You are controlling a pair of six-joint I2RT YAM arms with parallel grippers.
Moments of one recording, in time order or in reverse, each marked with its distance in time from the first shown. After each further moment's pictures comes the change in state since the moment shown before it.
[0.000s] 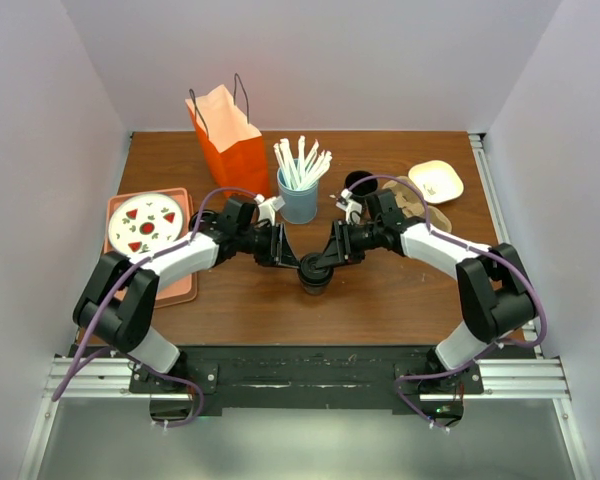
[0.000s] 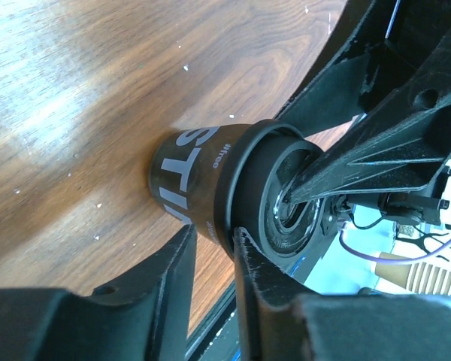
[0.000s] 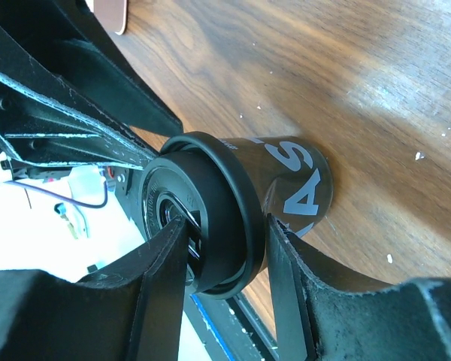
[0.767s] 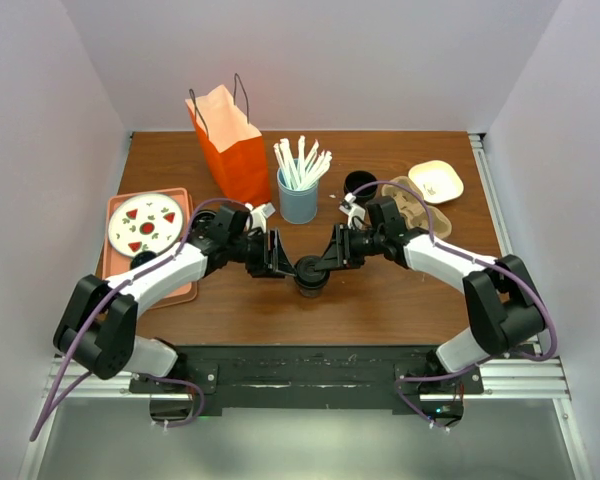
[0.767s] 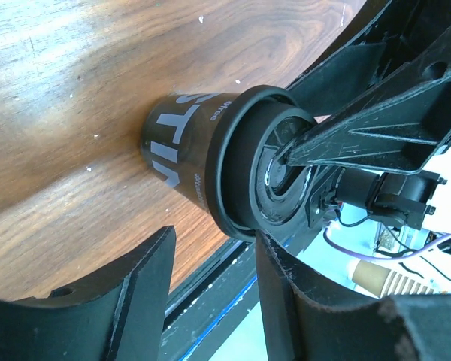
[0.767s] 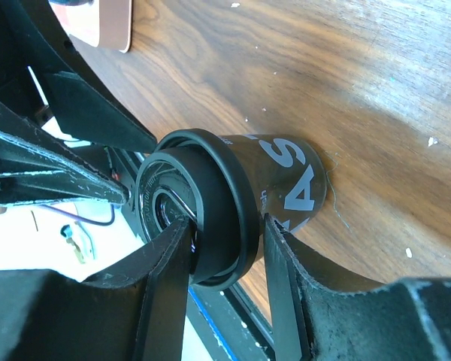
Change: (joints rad) left arm -0.011 -0.159 -0.056 -0.140 -0.068 -0.105; right arm 0.027 -0.086 -0.099 0.115 0.062 0.120
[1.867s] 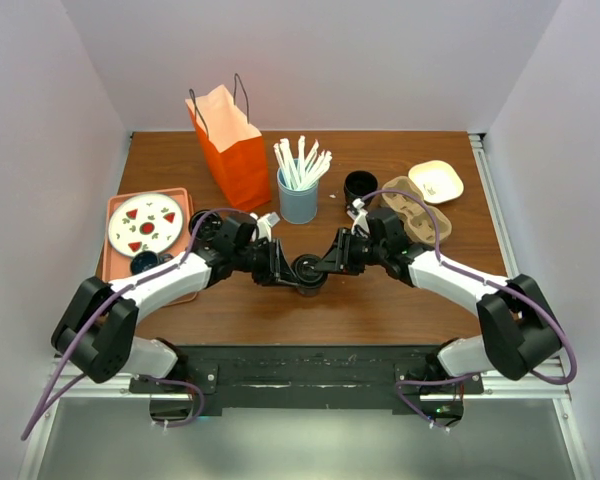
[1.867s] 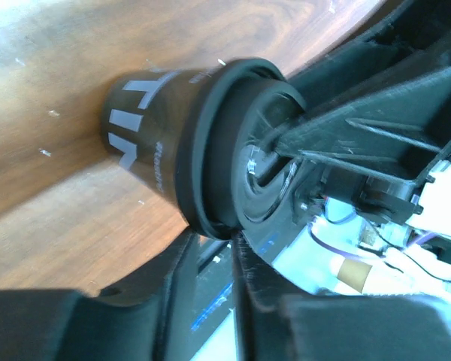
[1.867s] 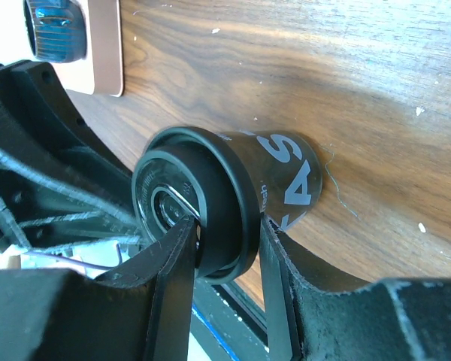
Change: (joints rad) left arm -0.072 -0.023 -0.078 0.104 -0.028 -0.118; right arm 0.075 -0.135 -0.115 0.100 0.207 0.205
